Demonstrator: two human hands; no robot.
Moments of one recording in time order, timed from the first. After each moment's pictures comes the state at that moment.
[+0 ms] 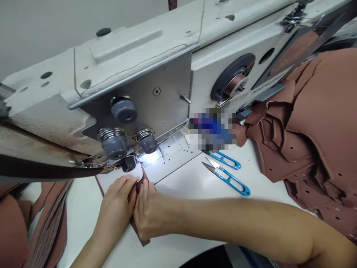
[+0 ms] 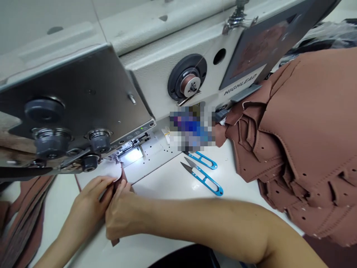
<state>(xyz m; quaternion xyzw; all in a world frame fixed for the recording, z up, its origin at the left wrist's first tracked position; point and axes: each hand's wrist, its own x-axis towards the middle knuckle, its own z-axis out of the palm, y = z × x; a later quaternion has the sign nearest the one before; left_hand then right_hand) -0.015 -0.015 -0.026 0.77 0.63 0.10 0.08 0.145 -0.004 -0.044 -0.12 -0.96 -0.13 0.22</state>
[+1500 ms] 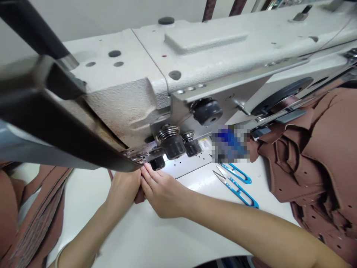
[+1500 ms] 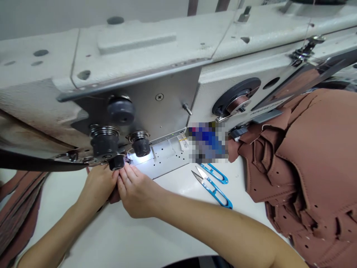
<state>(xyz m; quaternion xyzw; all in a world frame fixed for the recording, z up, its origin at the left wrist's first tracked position) -0.030 0.026 -0.045 0.76 0.65 -0.02 0.06 0.153 0.029 -0.055 -0.16 -0.97 -0.05 0.19</state>
